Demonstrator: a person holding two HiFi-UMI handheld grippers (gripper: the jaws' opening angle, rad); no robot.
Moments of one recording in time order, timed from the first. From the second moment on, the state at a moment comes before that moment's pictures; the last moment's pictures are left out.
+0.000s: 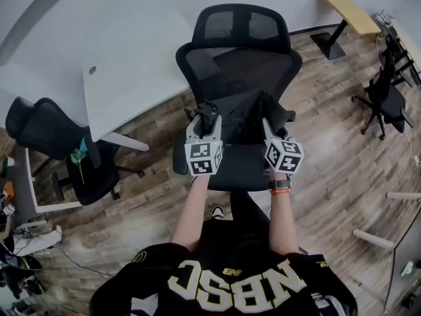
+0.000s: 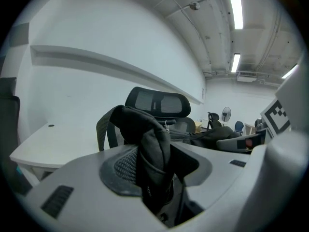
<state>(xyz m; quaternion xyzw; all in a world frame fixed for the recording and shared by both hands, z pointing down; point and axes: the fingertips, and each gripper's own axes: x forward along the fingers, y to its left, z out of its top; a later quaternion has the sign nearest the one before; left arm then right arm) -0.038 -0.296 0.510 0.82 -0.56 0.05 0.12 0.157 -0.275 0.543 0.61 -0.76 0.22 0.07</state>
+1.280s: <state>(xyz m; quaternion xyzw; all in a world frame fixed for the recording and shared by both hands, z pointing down) -0.032 -0.333 0.711 0.76 -0.56 0.17 0.27 0.153 -0.315 0.743 0.55 -0.73 0.37 0.19</state>
